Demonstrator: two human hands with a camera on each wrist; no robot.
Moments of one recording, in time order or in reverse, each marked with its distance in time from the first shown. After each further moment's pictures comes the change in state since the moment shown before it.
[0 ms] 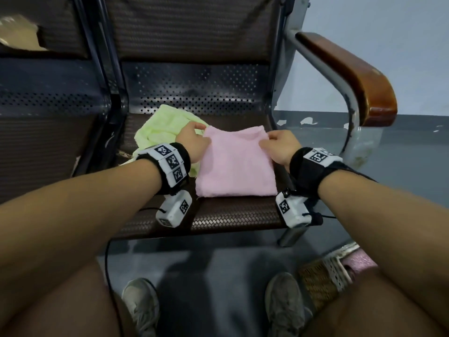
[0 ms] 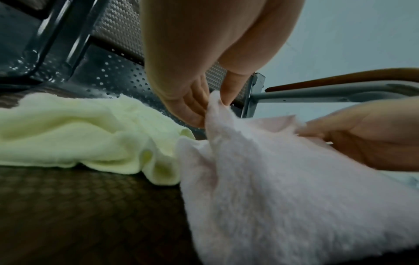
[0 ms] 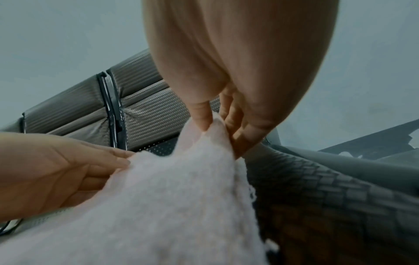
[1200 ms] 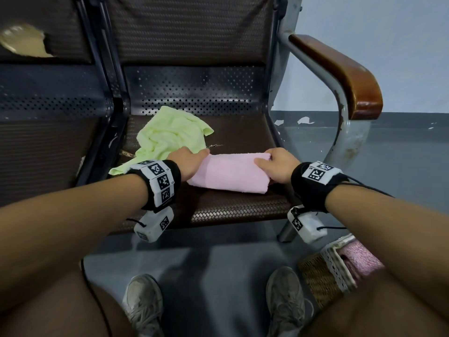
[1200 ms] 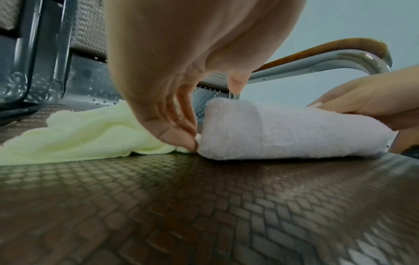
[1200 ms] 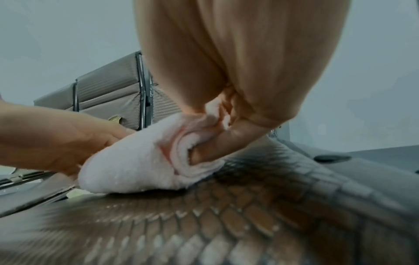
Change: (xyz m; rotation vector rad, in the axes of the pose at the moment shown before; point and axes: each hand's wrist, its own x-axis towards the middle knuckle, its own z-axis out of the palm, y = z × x) left_hand -0.036 -0.027 -0.010 0.457 -0.079 -0.081; right_hand -0.041 0.026 -0.001 -0.318 -0.138 -0.102
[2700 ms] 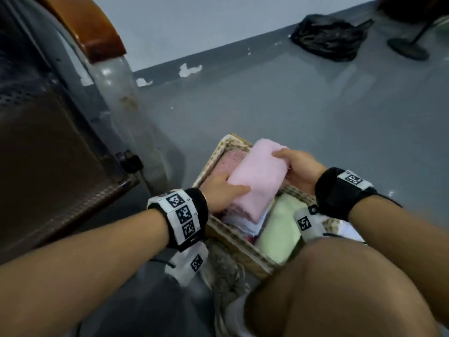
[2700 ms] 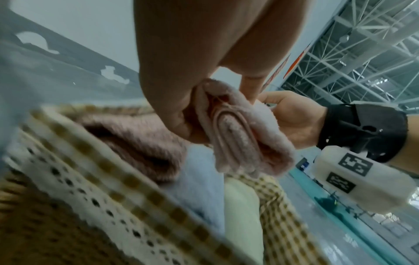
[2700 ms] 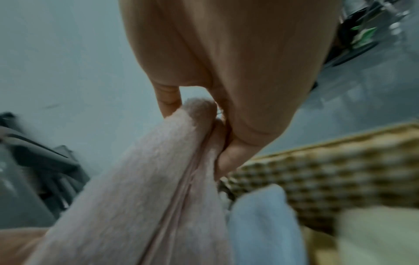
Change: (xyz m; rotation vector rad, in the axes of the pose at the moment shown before) left_hand -0.206 0.211 0.297 -0.275 -0.950 0.453; right_hand -0.275 0.298 -0.104 1.051 0.602 0.704
